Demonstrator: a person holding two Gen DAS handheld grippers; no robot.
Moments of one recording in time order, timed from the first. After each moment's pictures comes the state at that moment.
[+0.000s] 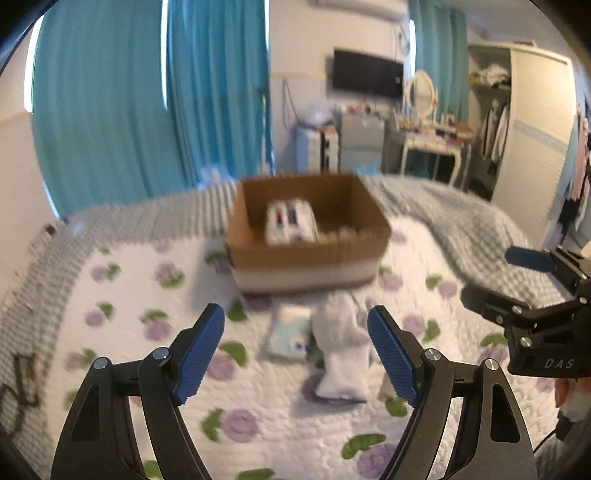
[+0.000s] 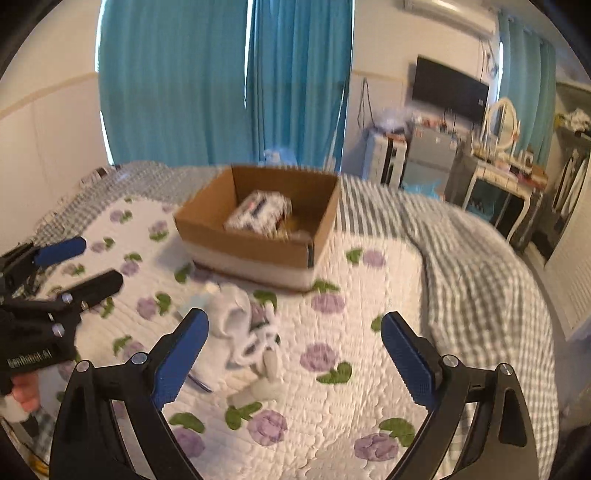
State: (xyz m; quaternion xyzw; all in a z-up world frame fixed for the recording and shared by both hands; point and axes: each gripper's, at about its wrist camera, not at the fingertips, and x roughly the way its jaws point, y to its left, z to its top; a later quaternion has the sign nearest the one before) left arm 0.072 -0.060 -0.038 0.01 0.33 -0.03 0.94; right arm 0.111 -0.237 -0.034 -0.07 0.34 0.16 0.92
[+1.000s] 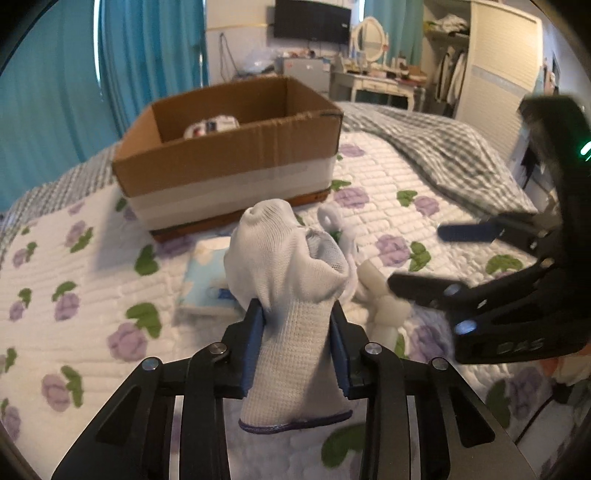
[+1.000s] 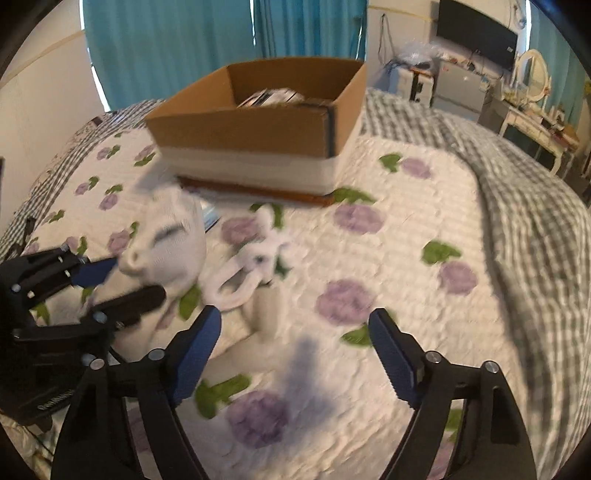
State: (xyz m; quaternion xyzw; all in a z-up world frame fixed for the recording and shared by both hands) left arm 0.090 -0.079 -0.108 0.04 0.40 -0.13 0.91; right arm 0.150 -0.224 -0.134 -0.07 0.46 0.19 0.86
